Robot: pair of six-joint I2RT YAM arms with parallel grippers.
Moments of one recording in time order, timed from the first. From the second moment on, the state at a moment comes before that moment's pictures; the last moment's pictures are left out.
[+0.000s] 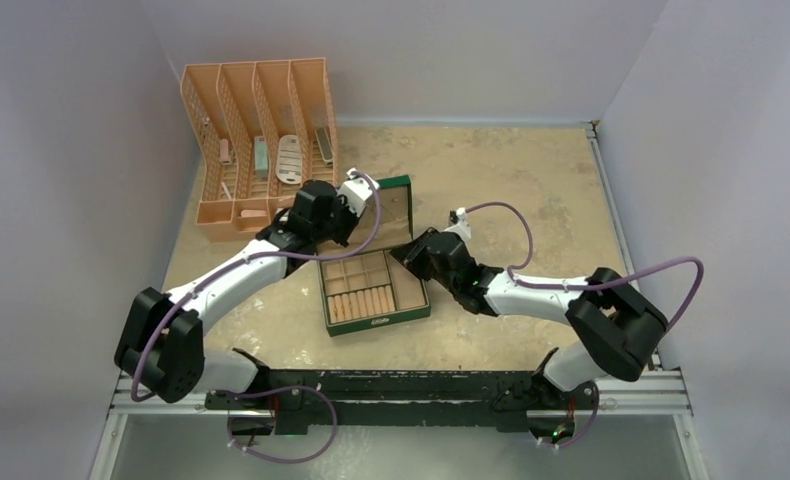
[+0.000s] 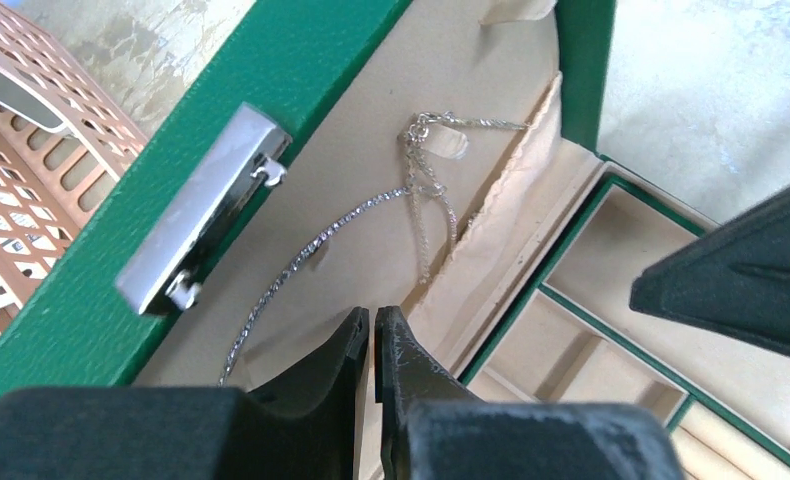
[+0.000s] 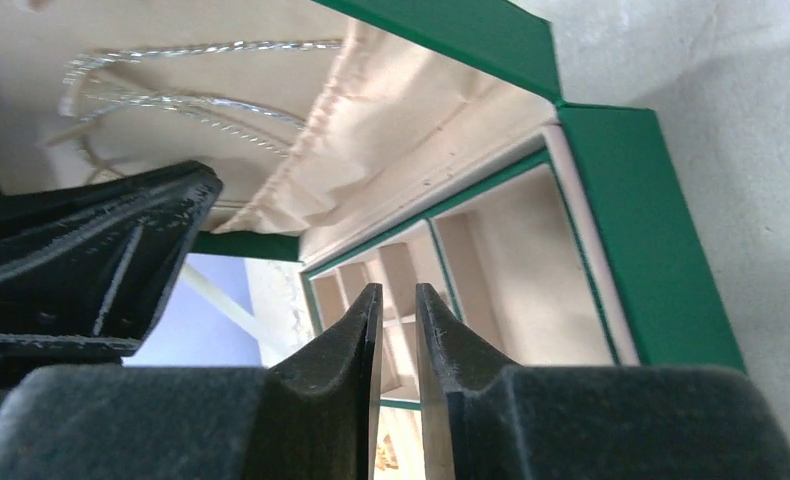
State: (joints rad) left arm -0.52 1.36 0.88 -0.07 0.06 0.23; right arm 0.85 1.50 0.65 0.34 0.23 1.30
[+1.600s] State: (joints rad) left arm -0.20 1.23 1.23 -0.61 0.13 -0.47; right arm 0.61 1.63 1.31 -0.15 0.10 0.79
